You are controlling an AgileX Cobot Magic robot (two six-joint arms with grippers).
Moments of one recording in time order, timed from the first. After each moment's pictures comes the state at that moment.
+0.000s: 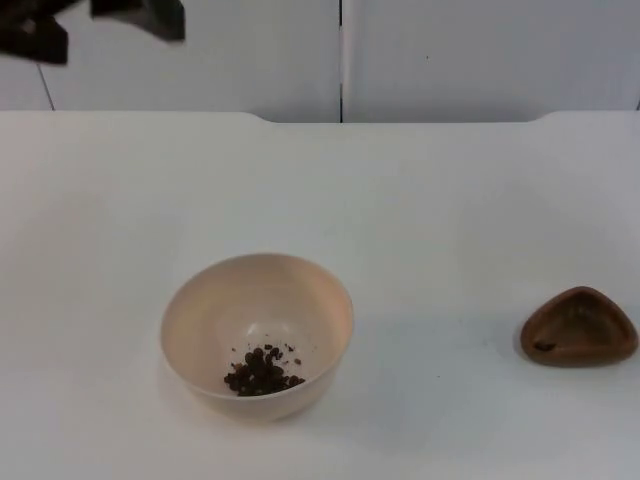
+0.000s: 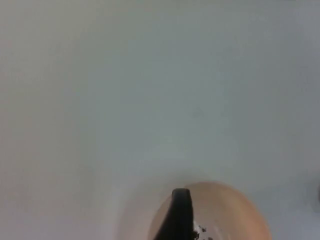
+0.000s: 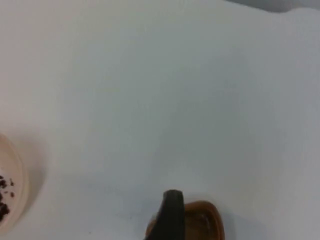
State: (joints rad) right arm 0.40 1.24 -1.09 -0.09 0.71 0.10; left arm -0.44 1.19 -0.95 0.01 0.56 -0.37
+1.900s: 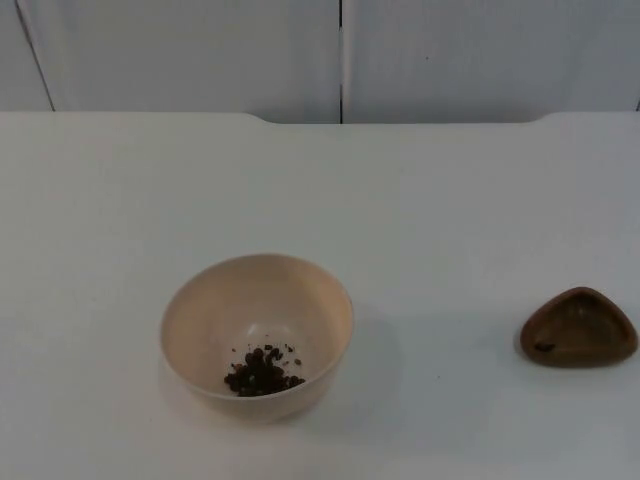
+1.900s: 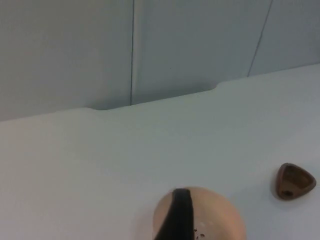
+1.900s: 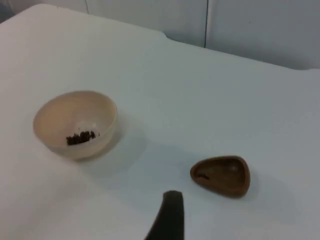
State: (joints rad) right arm 0.40 0.10 -0.62 0.11 1.03 -0.11; left arm -0.44 0.31 -0.73 -0.09 0.82 -0.06
